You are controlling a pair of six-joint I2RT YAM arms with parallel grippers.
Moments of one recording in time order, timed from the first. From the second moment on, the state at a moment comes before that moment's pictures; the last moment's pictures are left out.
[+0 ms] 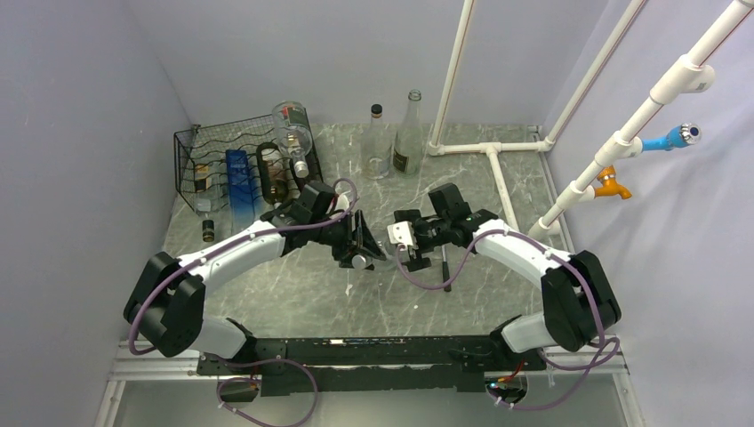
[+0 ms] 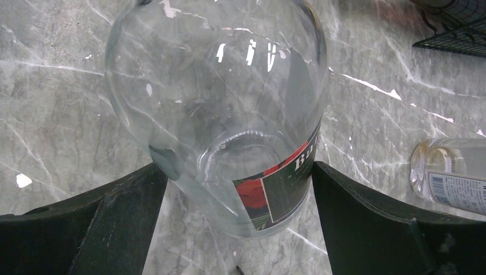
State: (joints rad) left arm -0.64 1.40 0.90 -0.28 0.72 -1.04; right arm 0.52 1.40 0.83 -0.35 -0.74 -1.23
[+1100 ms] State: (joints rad) left arm -0.64 1.41 0.91 -0.10 0.89 -1.04; right arm 0.44 1.48 0.88 -0.44 -0.91 -1.26
